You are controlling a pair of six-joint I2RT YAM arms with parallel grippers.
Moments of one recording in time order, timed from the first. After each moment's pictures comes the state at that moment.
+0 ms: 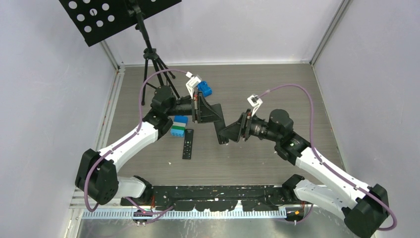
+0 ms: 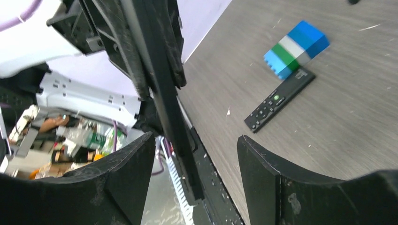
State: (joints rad) left arm -0.53 1.31 0.92 0.48 1.02 -0.74; right arm 0.61 0.87 0.65 0.12 -0.50 0.71
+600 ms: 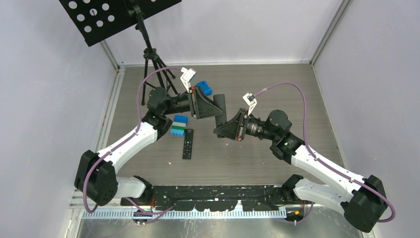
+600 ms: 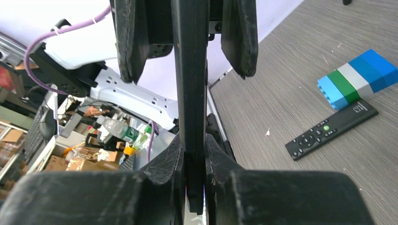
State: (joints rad) left arm -0.54 1.30 0.92 0.66 0.96 -1.01; right arm 0.70 0.96 0.65 0.37 -0.60 0.79
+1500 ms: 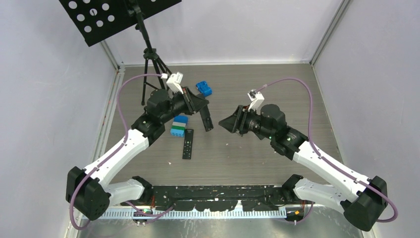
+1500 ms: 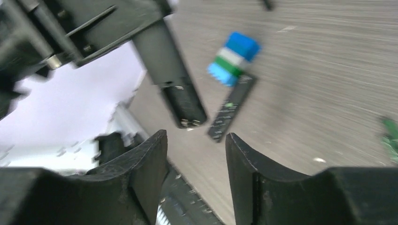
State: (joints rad) left arm -0.54 1.16 0.91 0.16 0.36 -0.67; right arm 0.70 0.97 0.76 0.00 -0.28 0.71
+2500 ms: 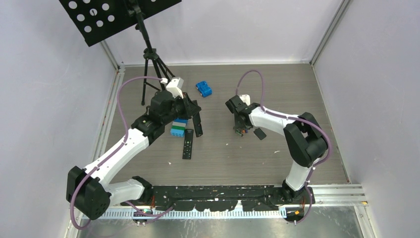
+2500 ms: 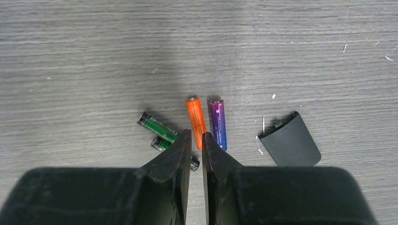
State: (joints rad) left arm -0.54 1.15 0.92 -0.13 0.12 -0.52; right arm 0.62 1.75 1.11 -0.53 0.39 0.53
